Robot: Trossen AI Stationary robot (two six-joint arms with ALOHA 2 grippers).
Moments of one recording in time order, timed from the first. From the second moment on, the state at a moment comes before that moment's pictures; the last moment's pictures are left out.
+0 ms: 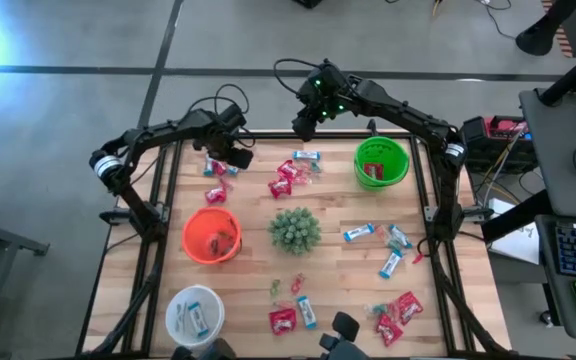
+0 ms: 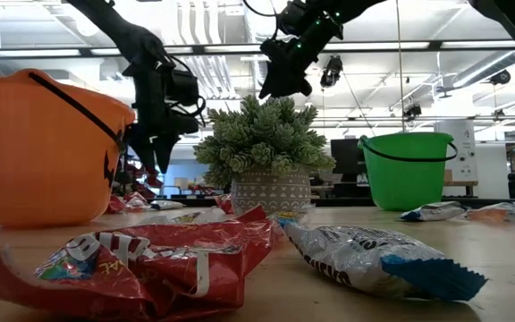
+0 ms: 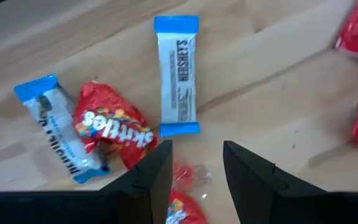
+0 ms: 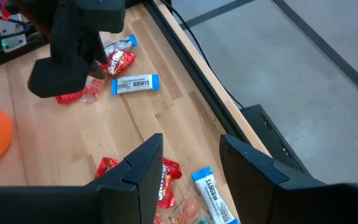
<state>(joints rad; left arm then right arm) 0.76 1.67 1.19 -0.90 0.01 -0.41 -0.60 1.95 1.97 -0.79 -0.19 -0.03</state>
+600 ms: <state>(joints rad) 0.73 1.67 1.13 -0.74 -0.09 -0.59 -0.59 1.95 1.97 -0.82 -0.19 -0.03</state>
